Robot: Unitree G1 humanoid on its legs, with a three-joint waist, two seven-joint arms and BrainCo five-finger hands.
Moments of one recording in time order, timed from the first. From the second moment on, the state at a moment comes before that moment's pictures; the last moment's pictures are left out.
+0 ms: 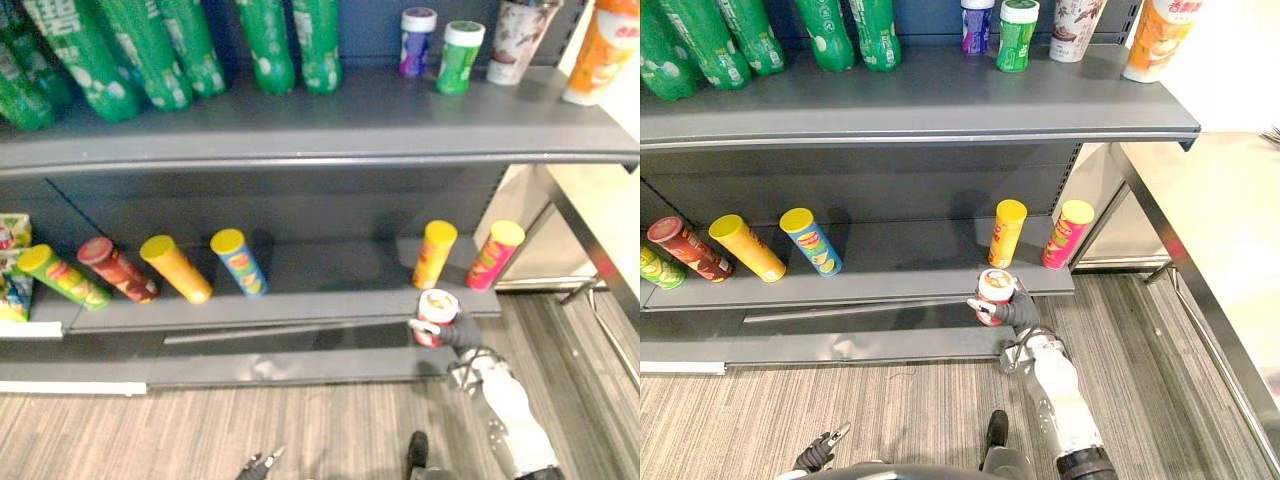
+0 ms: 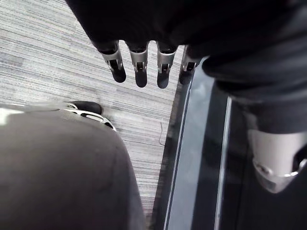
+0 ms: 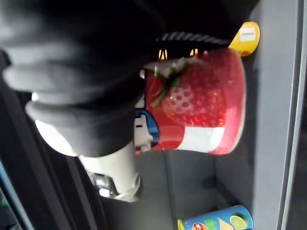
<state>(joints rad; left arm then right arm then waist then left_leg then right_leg) 0.11 0.12 0.13 1.15 -0.15 -0.14 -0.05 0.03 -0.20 0.17 0.10 0.31 -0.18 0.15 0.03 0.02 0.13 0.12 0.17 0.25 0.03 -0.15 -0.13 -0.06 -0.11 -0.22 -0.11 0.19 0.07</state>
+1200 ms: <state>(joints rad) 0.13 0.13 0.17 1.15 -0.15 -0.10 -0.01 -0.70 -0.28 0.24 0.03 0.49 -0.18 0.05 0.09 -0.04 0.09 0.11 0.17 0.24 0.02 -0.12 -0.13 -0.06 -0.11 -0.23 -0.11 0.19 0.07</state>
